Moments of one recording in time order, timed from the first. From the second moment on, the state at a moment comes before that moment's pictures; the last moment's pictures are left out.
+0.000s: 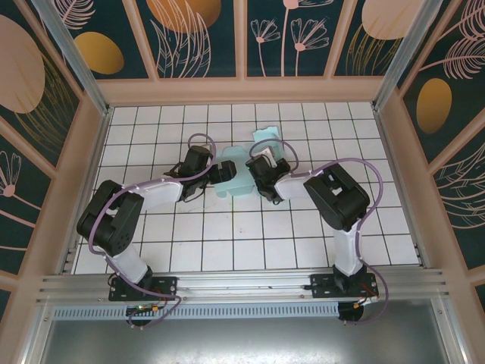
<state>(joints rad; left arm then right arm) -0.51 1.70 0.87 0.10 0.10 -0.67 0.70 1.97 1.02 0.10 0.90 -0.16</state>
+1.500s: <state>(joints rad) -0.45 2.25 2.01 -0.52 0.41 -0.28 0.60 1.67 0.85 0.20 0.12 -0.12</state>
